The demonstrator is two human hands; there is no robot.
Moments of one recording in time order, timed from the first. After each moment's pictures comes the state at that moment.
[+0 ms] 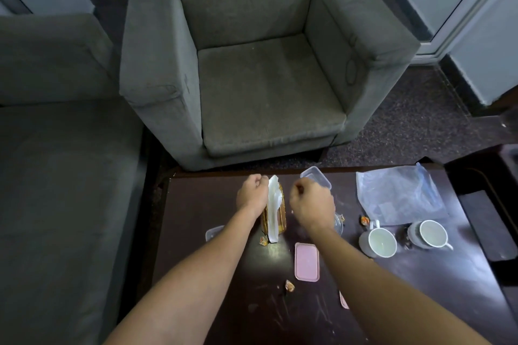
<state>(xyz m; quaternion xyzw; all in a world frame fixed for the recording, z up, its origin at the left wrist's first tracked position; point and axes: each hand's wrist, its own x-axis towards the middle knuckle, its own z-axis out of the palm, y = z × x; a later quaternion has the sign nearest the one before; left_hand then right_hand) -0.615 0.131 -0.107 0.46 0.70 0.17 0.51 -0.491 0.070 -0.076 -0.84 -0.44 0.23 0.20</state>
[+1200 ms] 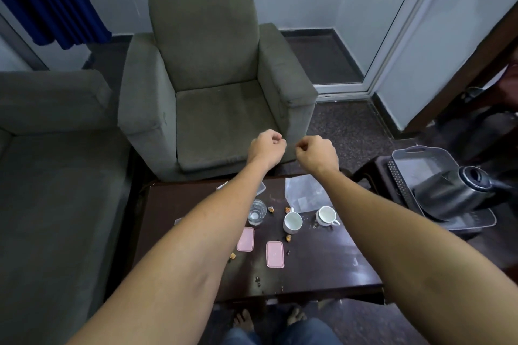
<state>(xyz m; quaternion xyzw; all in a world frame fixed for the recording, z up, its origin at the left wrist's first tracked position) -0.445 0.037 0.182 0.63 0.60 0.23 0.43 -0.317 -0.022 0.194 -0.83 -0.49 0.18 0.21</state>
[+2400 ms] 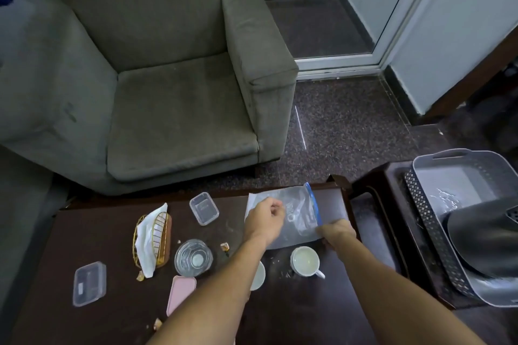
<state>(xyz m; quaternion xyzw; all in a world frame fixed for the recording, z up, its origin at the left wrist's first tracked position) -0.273 0.053 -0.087 0.60 0.64 0.09 0.48 -0.088 -0.003 -0.138 -0.87 -0.14 0.45 0.12</state>
